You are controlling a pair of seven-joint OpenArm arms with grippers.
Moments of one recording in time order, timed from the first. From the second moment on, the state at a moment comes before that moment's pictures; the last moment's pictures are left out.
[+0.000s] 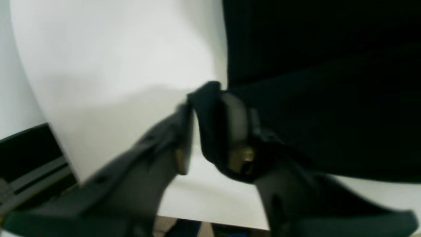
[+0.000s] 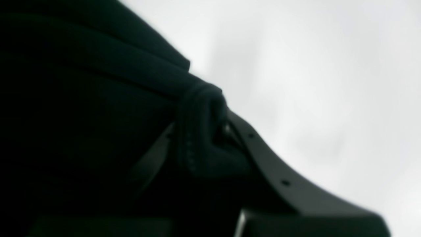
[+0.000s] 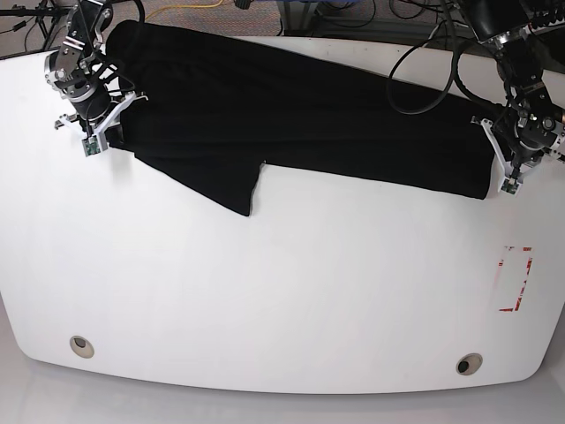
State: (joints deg) left arm 3.7 -14.6 -29.4 100.6 2.8 -42.2 67.1; right arm -19.2 11.5 33.5 91.6 3.5 41.0 -28.0
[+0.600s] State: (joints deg) left arm -2.0 -14.8 -27.5 104.7 2.9 -42.0 68.9; right arm -22.0 9.6 33.7 106.0 6.9 40.6 -28.4
